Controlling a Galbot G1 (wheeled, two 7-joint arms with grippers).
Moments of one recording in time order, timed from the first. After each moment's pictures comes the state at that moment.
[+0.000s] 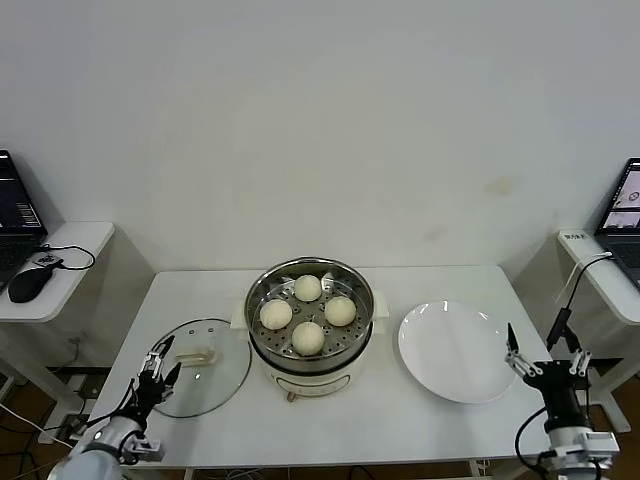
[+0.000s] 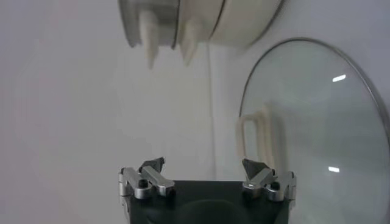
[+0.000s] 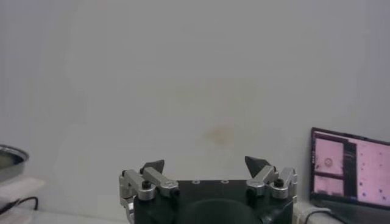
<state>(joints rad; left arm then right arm) 1.39 -1.10 -0.64 -1.62 1.16 -0.20 -0.05 -1.61 1.33 0.89 2.03 0.20 0.17 -0.07</state>
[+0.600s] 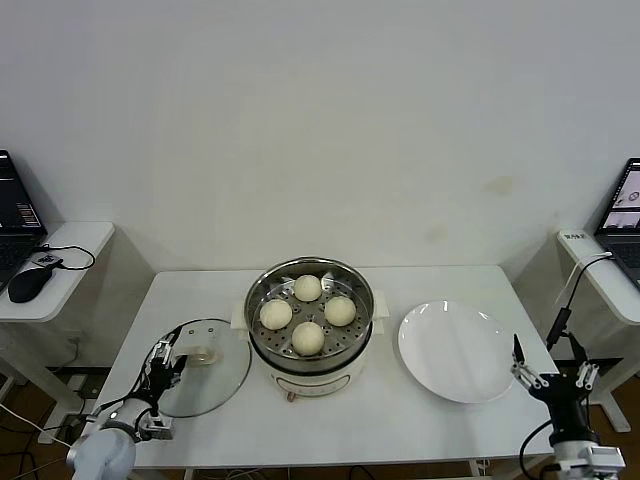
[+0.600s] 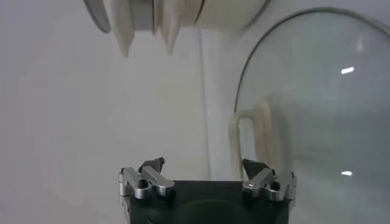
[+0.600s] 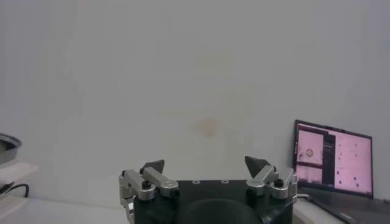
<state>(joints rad) 1.24 -1.11 -0.58 -1.46 1.19 -0.20 -0.06 -1.65 1.37 0.91 2.04 0.19 0.18 -0.07</state>
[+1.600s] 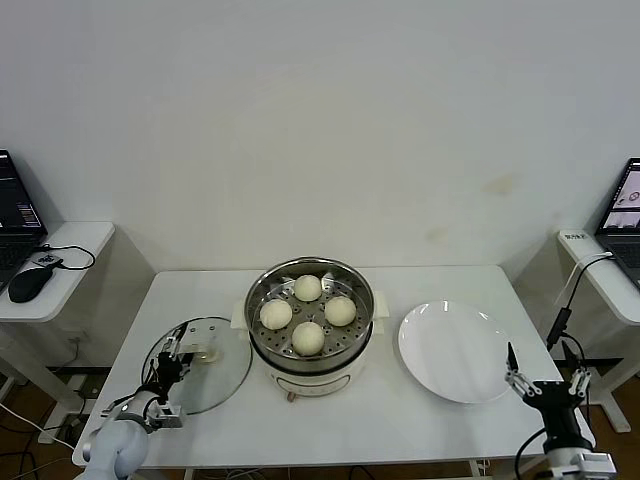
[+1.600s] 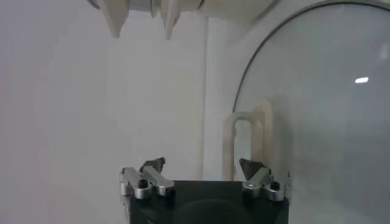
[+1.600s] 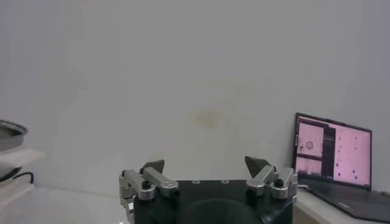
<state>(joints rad) 1.18 -1.14 -0.54 -1.40 1.10 -0.19 -0.06 -1.66 1.38 0.89 2.02 0.16 0.19 -0.07</state>
